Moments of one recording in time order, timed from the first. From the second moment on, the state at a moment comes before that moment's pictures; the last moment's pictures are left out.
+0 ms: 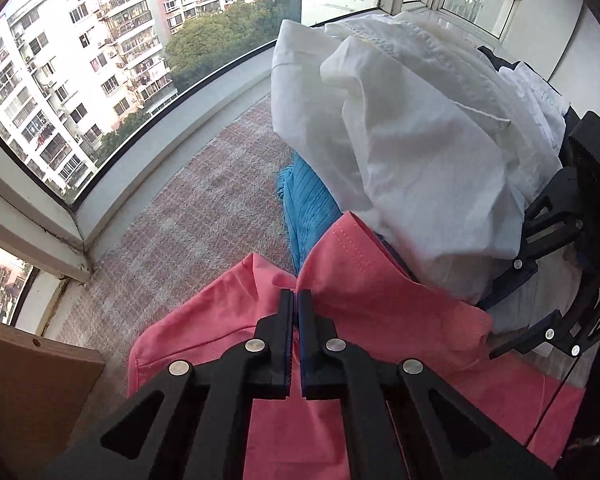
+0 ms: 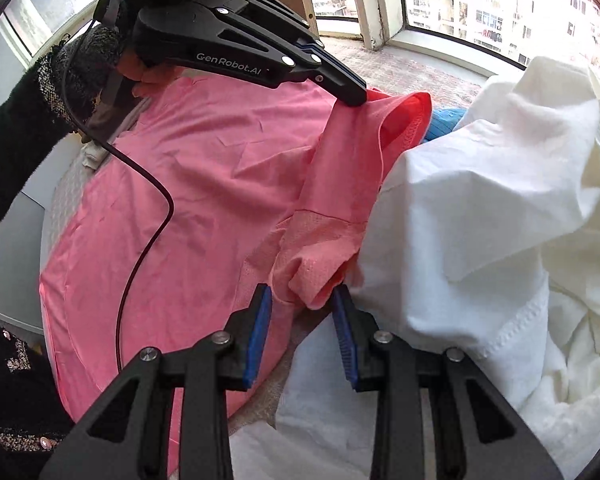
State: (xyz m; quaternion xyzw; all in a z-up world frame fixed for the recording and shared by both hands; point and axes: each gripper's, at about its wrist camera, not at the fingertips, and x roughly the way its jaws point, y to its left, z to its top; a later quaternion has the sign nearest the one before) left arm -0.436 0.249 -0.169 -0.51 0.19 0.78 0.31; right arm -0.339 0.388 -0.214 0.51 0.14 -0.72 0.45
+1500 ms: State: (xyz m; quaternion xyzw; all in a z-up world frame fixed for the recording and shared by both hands) left arm -0.419 0.228 -0.106 -0.46 0.17 0.80 0.36; right arm -0.330 0.440 -0.178 0.48 0.00 -0.79 0.38
